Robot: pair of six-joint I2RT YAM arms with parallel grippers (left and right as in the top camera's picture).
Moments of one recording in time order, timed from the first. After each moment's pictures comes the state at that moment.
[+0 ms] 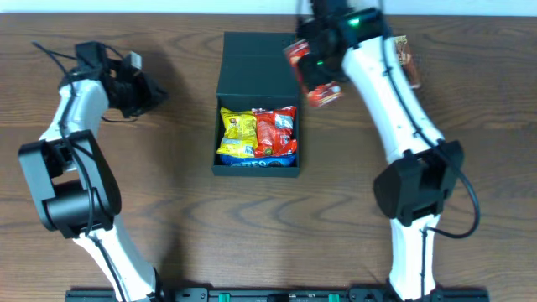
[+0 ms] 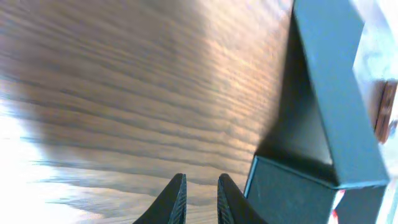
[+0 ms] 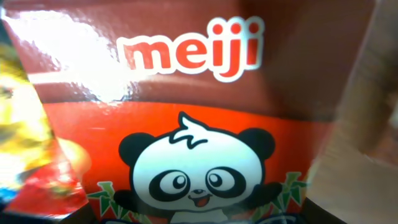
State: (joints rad) left arm 0.25 2.08 1.52 -0.66 0.62 -0.23; right arm 0.38 2.22 2.25 -1.28 -0.01 -0.10
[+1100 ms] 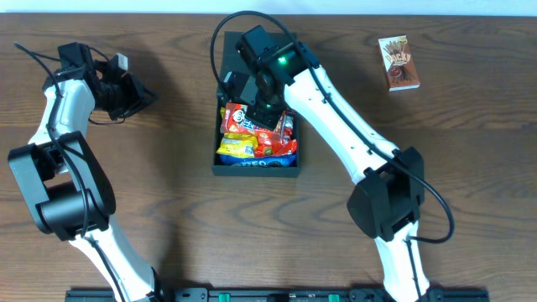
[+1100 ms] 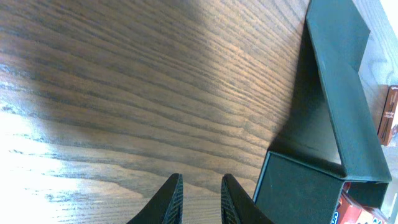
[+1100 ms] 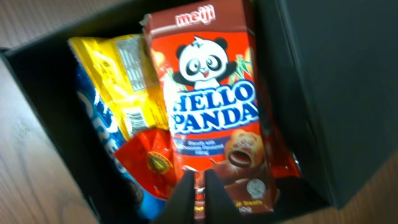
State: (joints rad) left arm 0.30 2.08 1.55 -0.73 0.62 -0.17; right arm 0.62 2.22 2.15 -1.27 -0.11 -0.52
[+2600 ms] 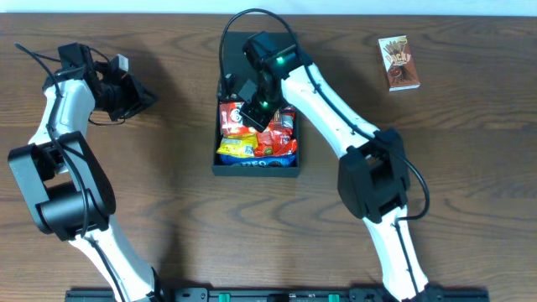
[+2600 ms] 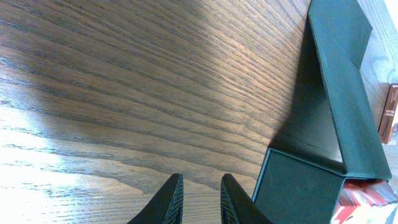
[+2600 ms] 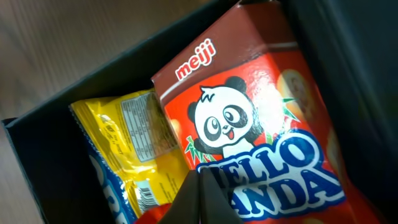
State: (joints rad) left arm 0.30 2.08 1.55 -0.74 0.62 -0.17; right arm 0.56 2.37 2.15 -1.15 -0.39 -0.45
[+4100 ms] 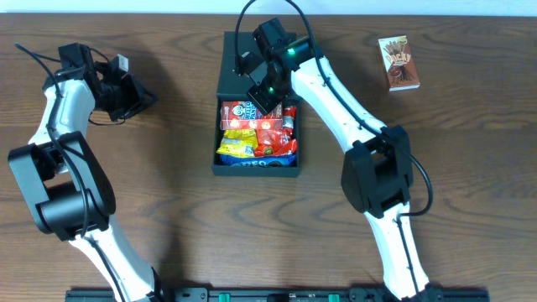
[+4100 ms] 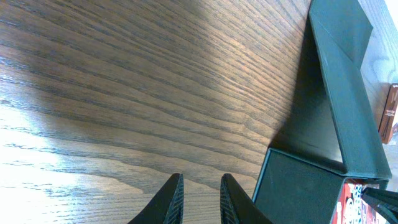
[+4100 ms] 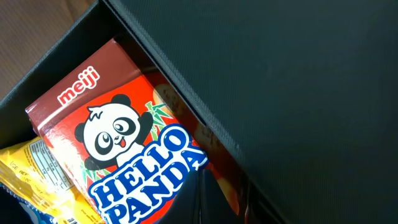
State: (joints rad) left arm 0.30 2.08 1.55 -0.74 0.62 -0.17; right arm 0.51 2.39 2.20 -1.08 -0.25 -0.26
